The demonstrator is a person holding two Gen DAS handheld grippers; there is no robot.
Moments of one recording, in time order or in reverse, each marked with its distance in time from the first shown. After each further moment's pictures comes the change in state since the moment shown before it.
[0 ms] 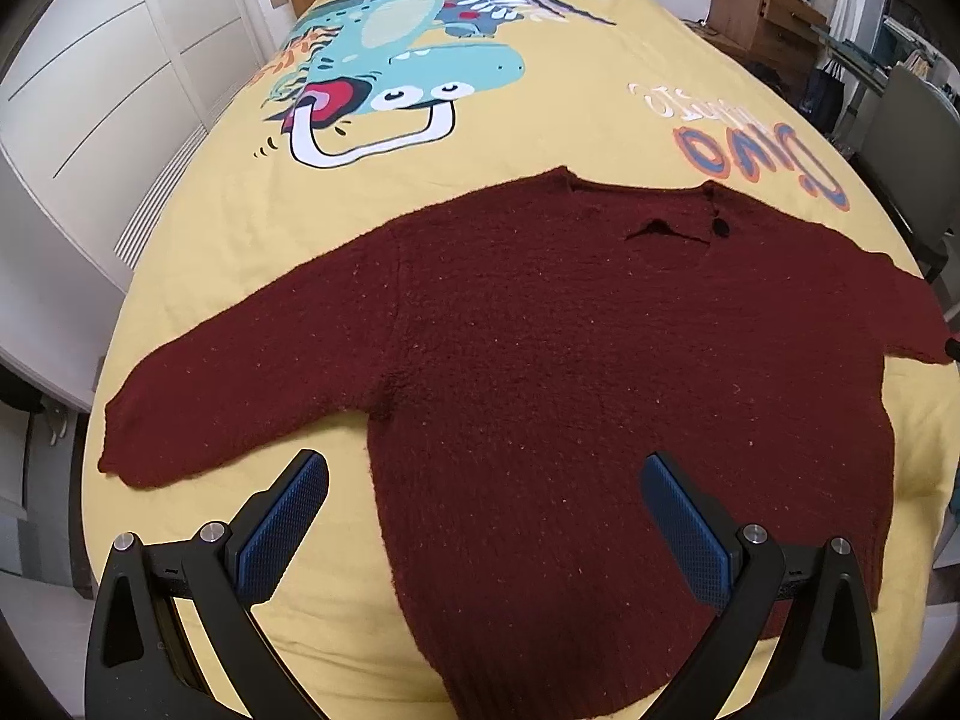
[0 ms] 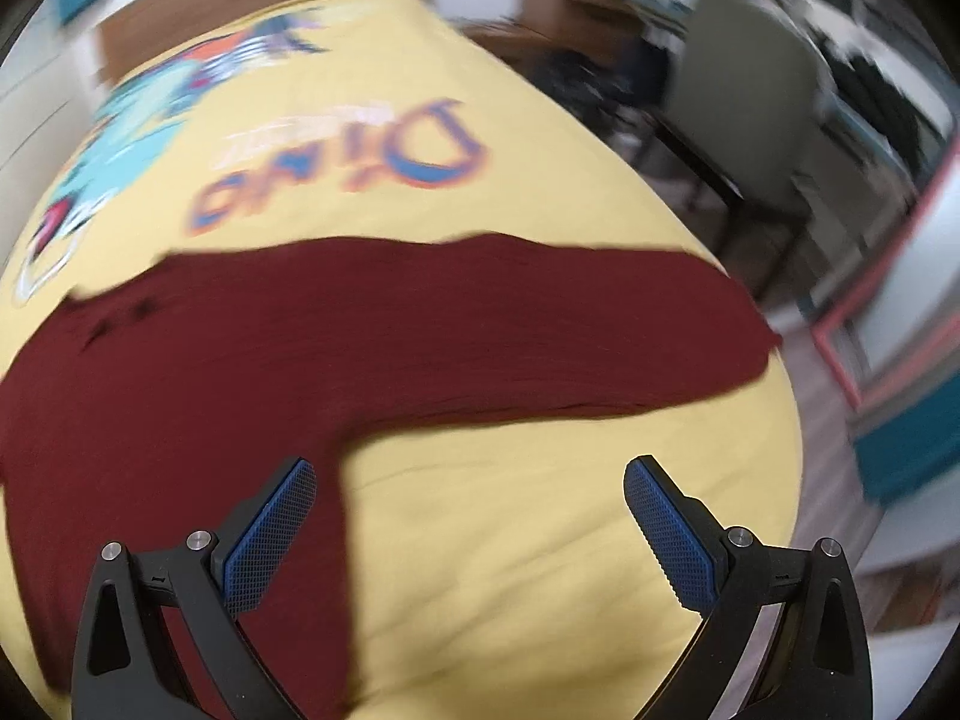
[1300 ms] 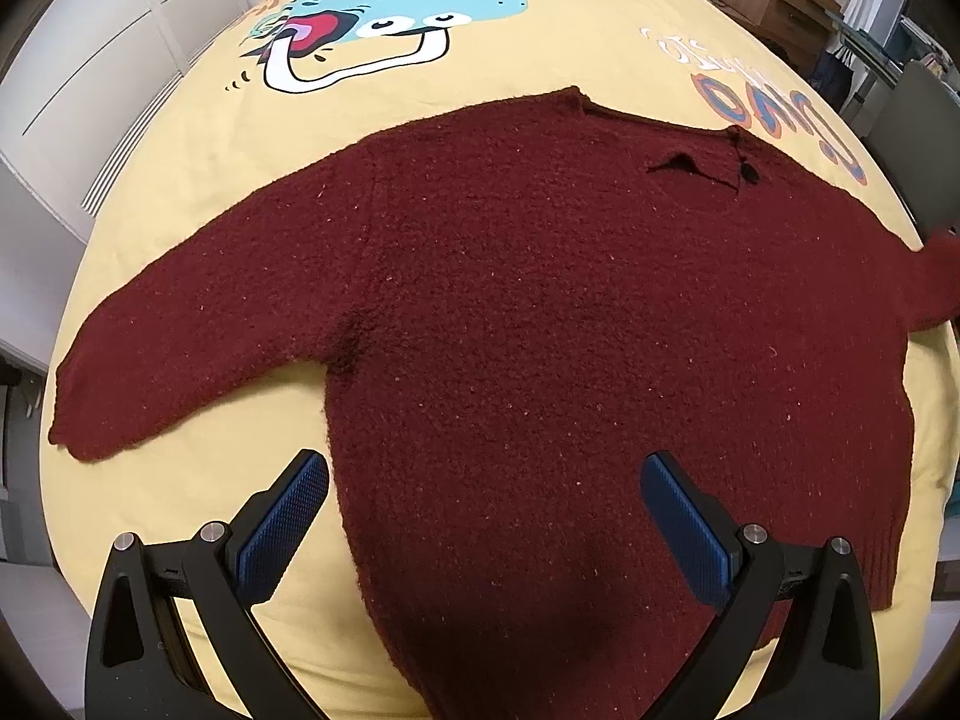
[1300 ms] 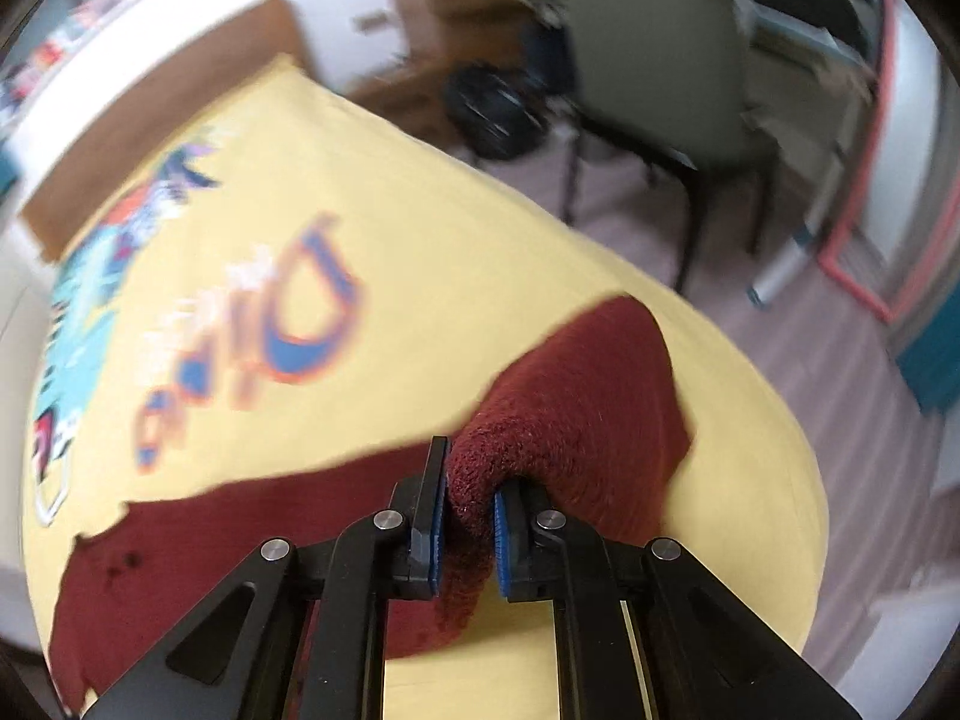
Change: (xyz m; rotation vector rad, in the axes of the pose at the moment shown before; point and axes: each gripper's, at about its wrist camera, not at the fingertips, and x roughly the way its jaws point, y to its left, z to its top) left arm 0.053 0.012 -0.012 -0.027 0.103 -0.055; right arm 0.019 -0.103 0.132 0.267 -0.098 0.103
